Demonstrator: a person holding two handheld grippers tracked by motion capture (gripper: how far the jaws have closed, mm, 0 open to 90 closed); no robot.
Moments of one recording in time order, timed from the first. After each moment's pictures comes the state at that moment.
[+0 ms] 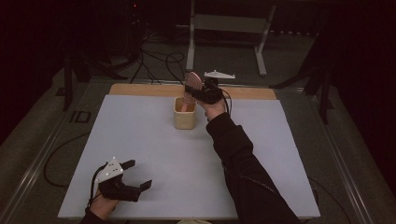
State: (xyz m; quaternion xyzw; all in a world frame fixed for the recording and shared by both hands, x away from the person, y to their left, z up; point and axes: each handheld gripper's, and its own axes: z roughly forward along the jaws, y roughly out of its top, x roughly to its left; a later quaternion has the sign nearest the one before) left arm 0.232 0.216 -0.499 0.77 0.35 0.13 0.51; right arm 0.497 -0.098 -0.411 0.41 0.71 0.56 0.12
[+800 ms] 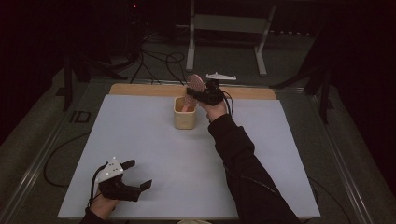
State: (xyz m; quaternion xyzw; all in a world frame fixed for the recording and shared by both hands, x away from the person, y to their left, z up) left arm 0.233 0.216 -0.500 0.77 0.36 0.13 0.51; right arm 0.502 -0.105 -0.422 0.42 0.71 0.55 0.10
